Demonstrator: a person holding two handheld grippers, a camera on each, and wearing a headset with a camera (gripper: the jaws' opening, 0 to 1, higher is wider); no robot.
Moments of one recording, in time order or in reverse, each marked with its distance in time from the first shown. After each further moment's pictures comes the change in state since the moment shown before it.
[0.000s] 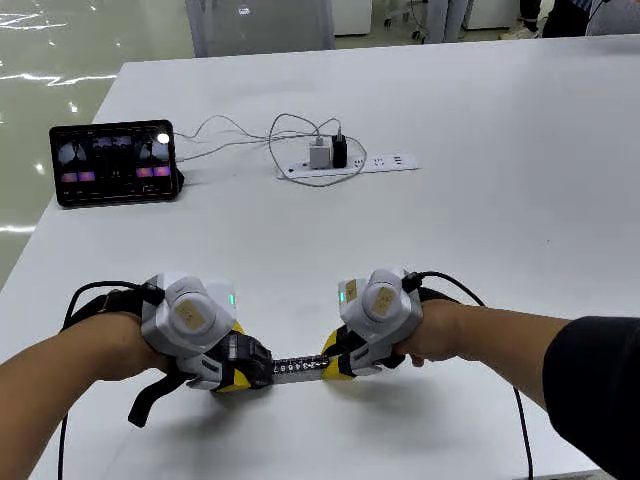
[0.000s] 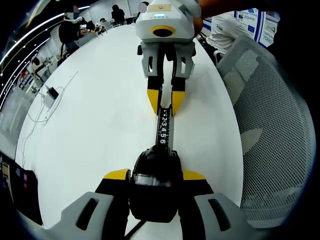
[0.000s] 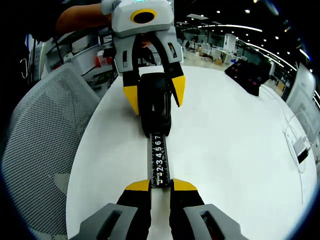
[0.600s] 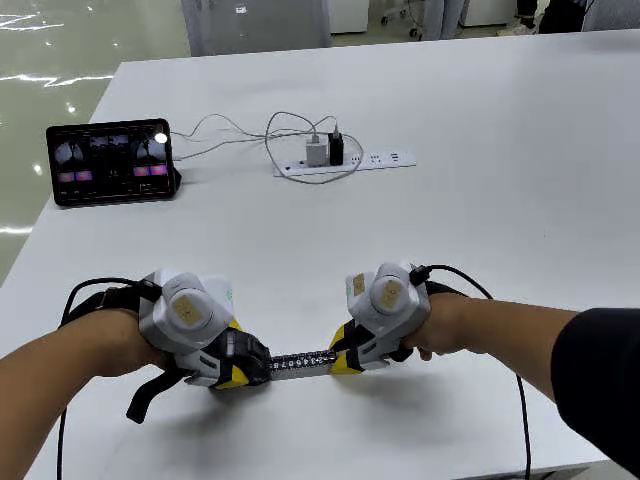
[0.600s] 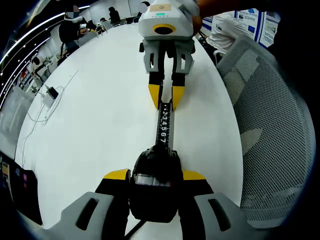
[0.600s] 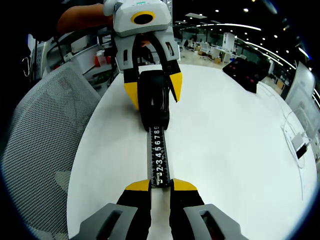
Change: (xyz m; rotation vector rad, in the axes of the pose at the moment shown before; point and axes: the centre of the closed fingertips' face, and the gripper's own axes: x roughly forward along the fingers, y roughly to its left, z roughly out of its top) left arm 0.000 -0.001 0.000 -0.001 0.002 -0.002; right arm -0.007 0.000 -0.009 0.010 0.005 -0.004
